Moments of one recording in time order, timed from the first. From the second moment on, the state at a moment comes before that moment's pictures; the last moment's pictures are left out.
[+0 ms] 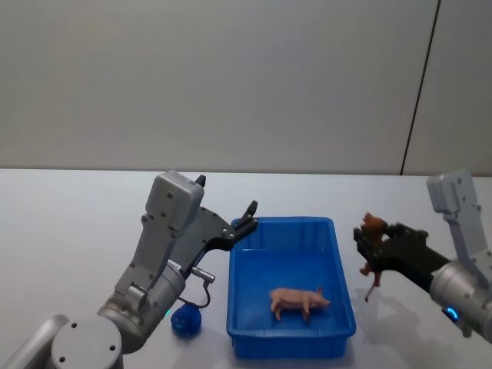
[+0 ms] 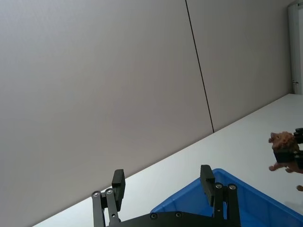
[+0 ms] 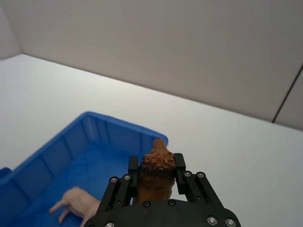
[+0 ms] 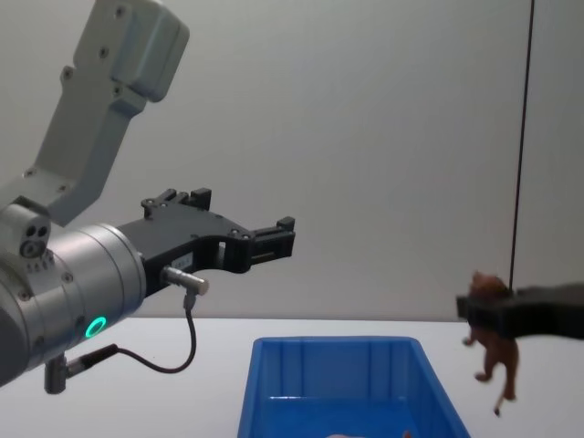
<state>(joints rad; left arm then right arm) -0.24 0.38 0.45 -1.63 -0.20 0.01 -0.01 0.22 0.28 -0.26 -1.52 0.25 0.29 0.25</state>
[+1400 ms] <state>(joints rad) -0.24 0.38 0.45 -1.63 -0.20 0.01 -0.01 0.29 0.20 -0.33 -1.40 0.20 0.24 0.36</state>
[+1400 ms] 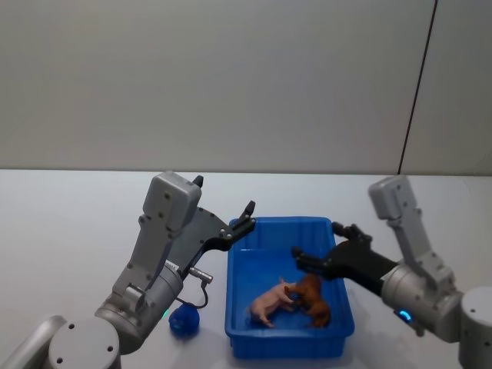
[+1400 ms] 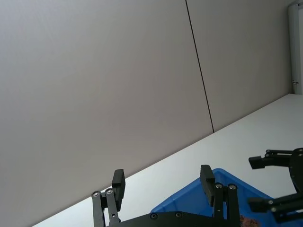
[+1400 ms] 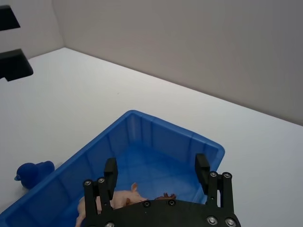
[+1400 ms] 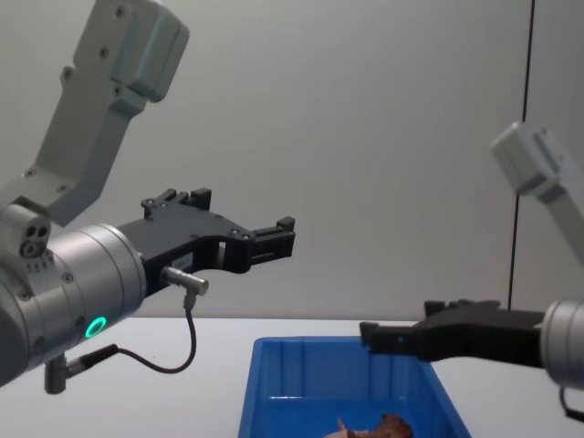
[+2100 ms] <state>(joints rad) -0.24 0.38 0.45 -1.63 -0.20 0.01 -0.01 0.24 0.31 -0.23 -1.43 0.28 0.19 0.36</state>
